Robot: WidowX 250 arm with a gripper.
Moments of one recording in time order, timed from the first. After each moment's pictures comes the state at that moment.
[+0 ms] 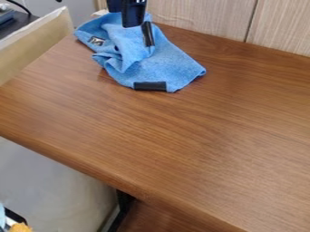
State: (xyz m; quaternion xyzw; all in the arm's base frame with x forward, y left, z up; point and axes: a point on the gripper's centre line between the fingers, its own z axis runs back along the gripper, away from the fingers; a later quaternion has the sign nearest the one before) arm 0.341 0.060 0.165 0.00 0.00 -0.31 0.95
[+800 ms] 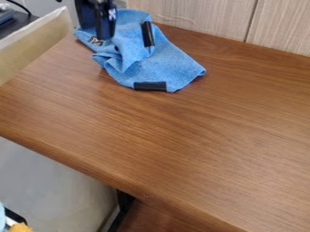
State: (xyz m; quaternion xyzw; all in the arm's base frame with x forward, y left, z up) arm 0.355 0.117 0.108 -0.01 0.03 -0.24 0.97
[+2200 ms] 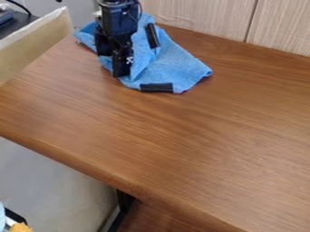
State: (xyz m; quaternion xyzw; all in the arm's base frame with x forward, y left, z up) arm 0.350 0.070 0.060 0.01 0.02 -0.29 0.96
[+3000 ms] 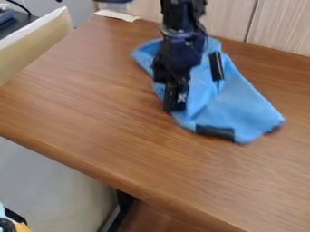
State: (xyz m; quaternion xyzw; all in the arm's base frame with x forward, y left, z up) arm 0.302 -0.037 0.063 0.00 0.03 -0.44 0.90
